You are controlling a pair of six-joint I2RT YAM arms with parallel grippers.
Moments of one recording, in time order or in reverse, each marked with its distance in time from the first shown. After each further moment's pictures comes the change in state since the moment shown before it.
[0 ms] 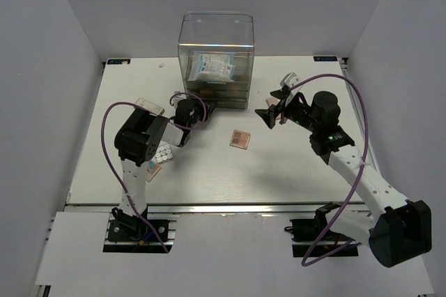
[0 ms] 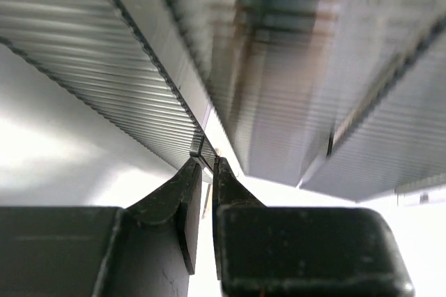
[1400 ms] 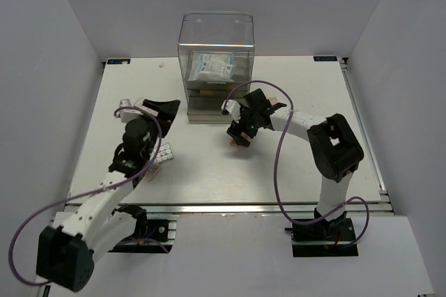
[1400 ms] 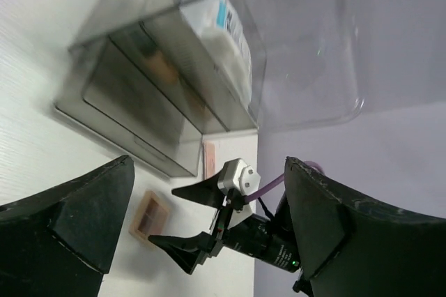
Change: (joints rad) left arm 0.051 -1.207 -0.440 -0.655 -0.174 0.319; right arm 0.219 0.785 0.412 -0.529 0.174 -0.389
